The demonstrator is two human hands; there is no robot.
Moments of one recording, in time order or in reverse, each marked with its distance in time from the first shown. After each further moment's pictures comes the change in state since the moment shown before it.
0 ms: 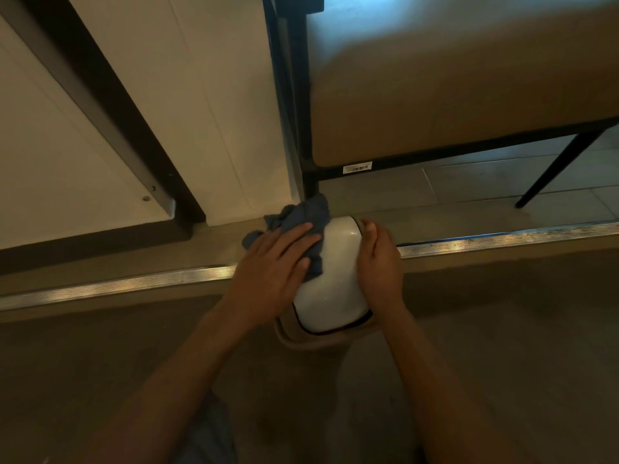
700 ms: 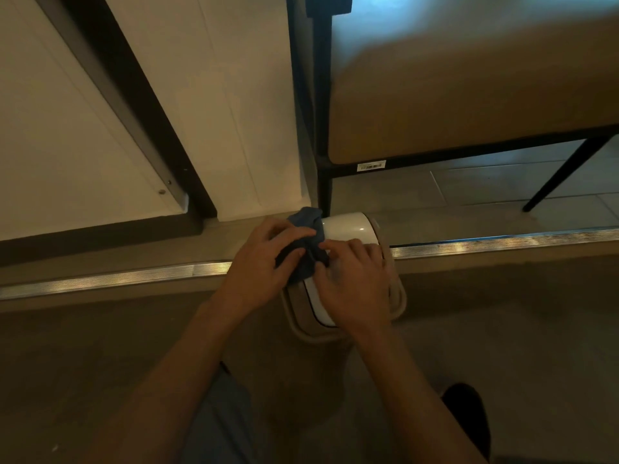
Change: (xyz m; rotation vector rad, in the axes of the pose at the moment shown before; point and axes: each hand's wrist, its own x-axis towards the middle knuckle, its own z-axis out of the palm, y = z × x) left_hand -0.017 -0.020 -0.022 -0.287 0.093 -0.132; right_hand -0.067 -0.043 0.011 -0.467 -0.105 -0.374
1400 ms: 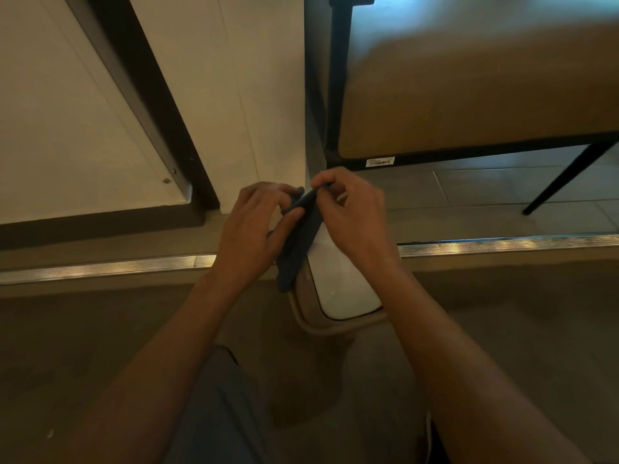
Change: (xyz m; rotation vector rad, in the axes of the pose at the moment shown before) left_hand 0.016 0.001 -0.026 0.077 0.232 0.019; right_hand 0.070 -0.049 -0.037 0.500 -0.069 0.006
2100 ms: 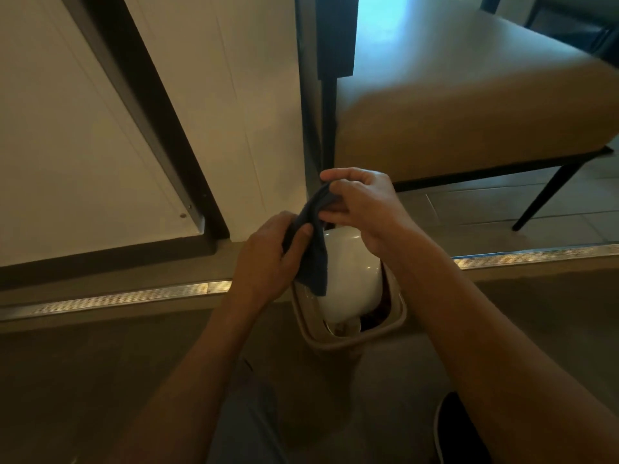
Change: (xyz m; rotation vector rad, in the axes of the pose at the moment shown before) left_hand 0.004 0.055 -0.032 -0.203 -0.076 -0.176; right_hand 0.016 -0.068 -0.059 0.575 -0.178 0.383
